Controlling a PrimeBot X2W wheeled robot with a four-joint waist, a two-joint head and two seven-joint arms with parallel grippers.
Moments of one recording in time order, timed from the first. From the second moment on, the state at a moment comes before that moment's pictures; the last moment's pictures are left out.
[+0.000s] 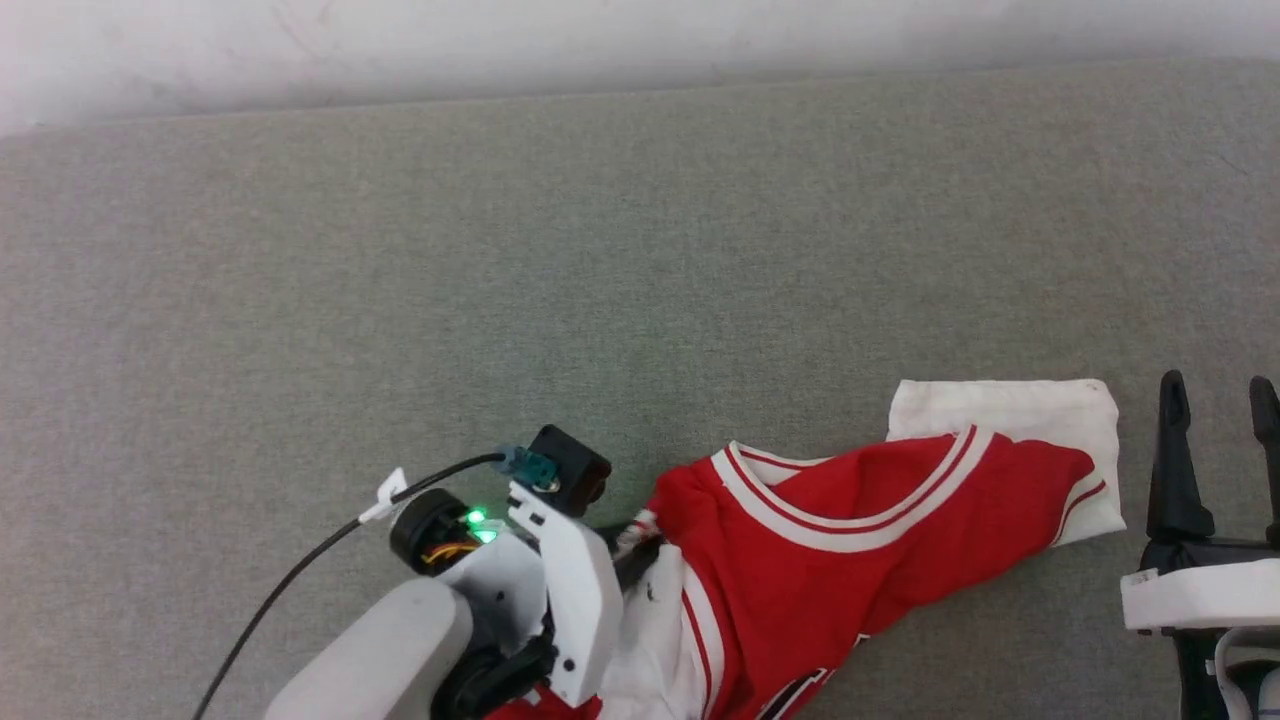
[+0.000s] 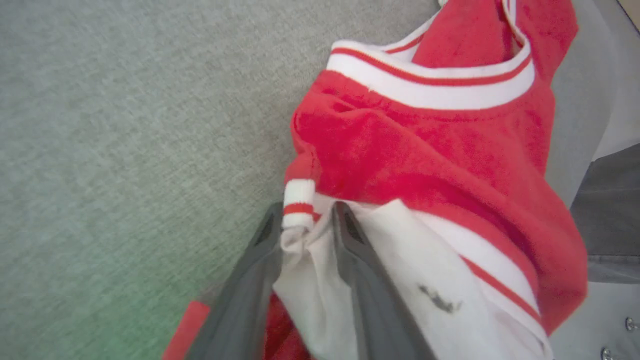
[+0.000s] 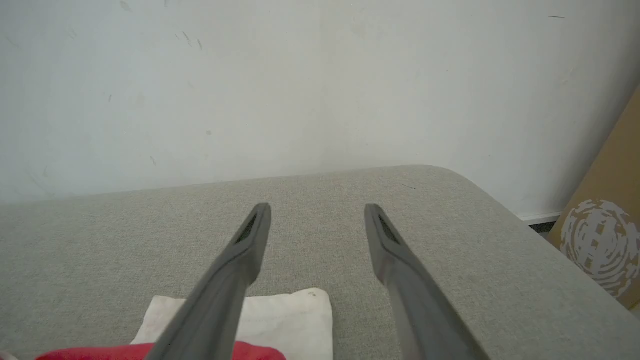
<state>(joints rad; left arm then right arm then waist) -0.38 0.39 -0.73 0.11 -0.64 -0.08 0.50 -0.02 -0.05 -0.24 -0.02 0.13 0.13 -0.22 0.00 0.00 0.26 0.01</state>
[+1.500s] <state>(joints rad) -0.32 0.42 -0.54 -0.01 -0.59 0.07 0.12 -0.03 -0.05 -0.23 0.00 0.11 0.13 -0.20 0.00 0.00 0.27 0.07</state>
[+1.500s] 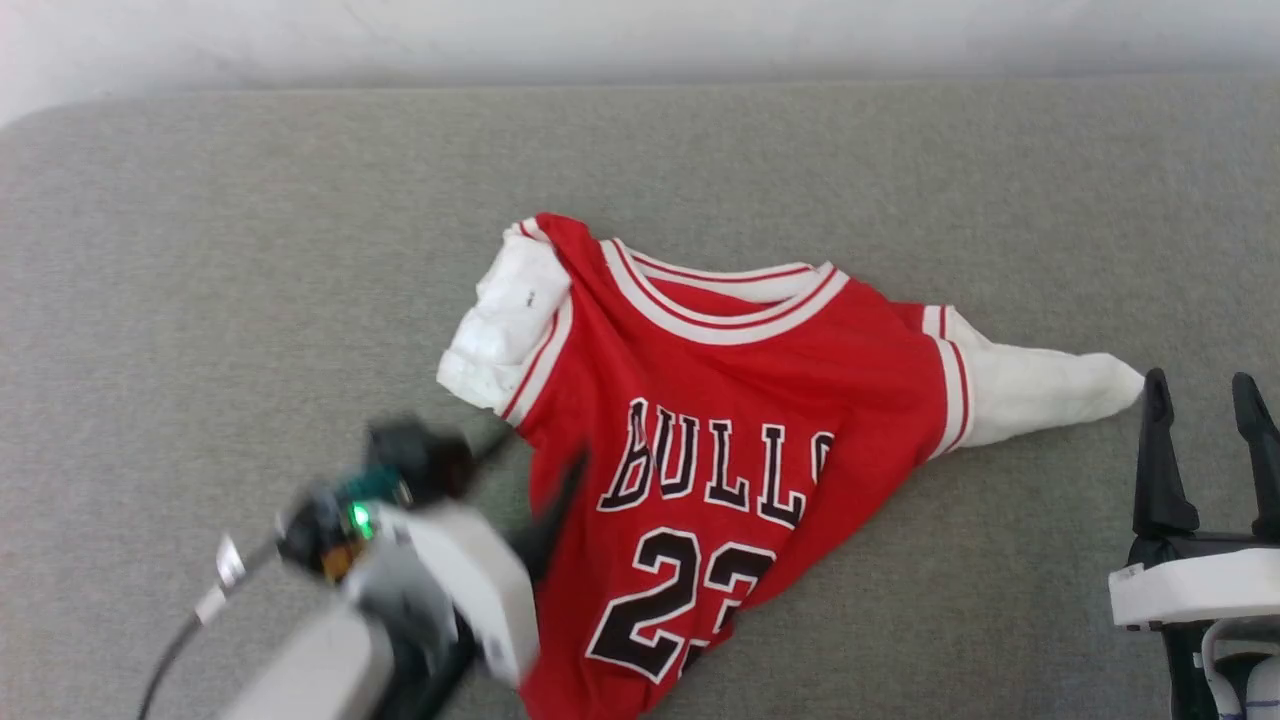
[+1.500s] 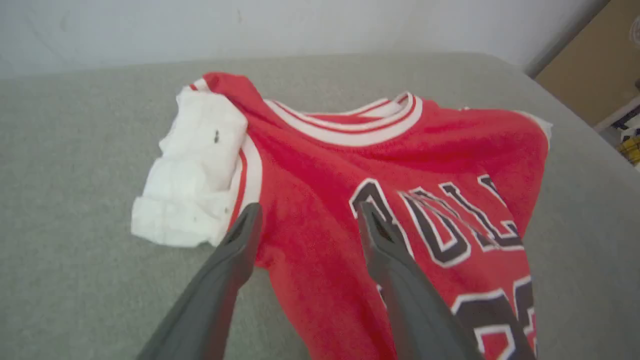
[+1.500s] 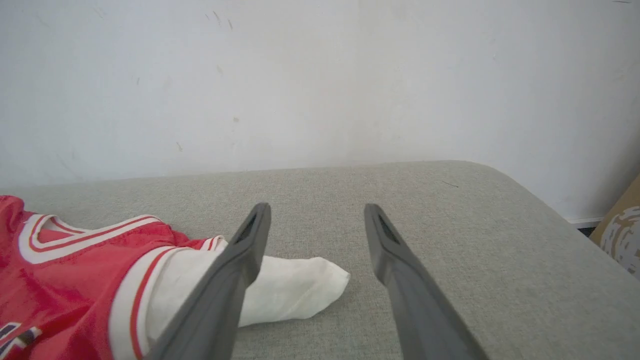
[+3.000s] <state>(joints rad) -0.24 0.25 -0.63 0.04 -0.77 0.07 0.26 -0.03 -0.05 -0.24 0.02 0.13 0.13 -0.19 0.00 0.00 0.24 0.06</state>
